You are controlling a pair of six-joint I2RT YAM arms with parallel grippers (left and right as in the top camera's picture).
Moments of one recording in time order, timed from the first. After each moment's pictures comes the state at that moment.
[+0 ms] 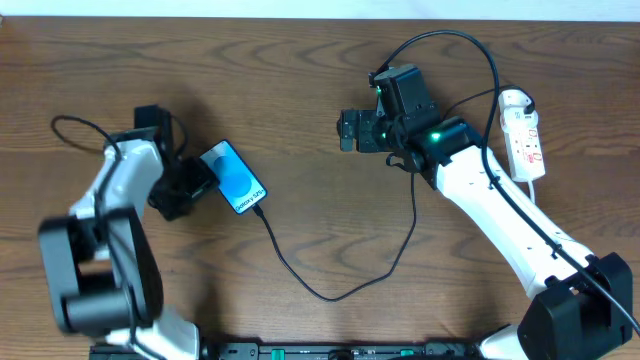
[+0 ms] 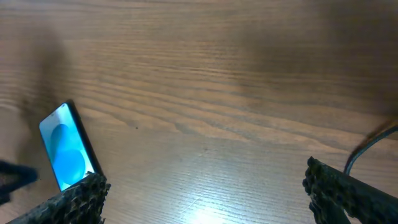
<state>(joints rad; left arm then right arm) 0.13 1.75 1.11 -0.87 0.11 -0.49 0.48 1.66 1.34 -0.57 -0.03 0.43</state>
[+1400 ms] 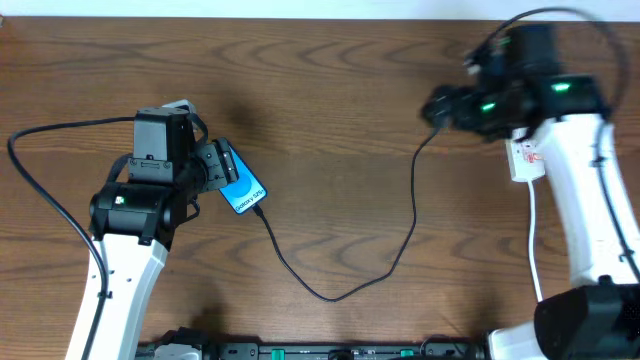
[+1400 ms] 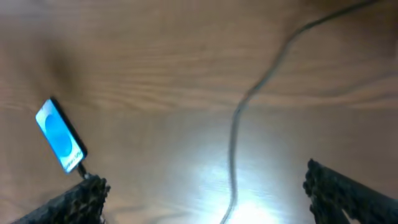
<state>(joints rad) -0.11 1.17 1.11 -0.85 -0.01 -0.36 0.03 1.65 1.63 -1.08 -0.32 0.18</state>
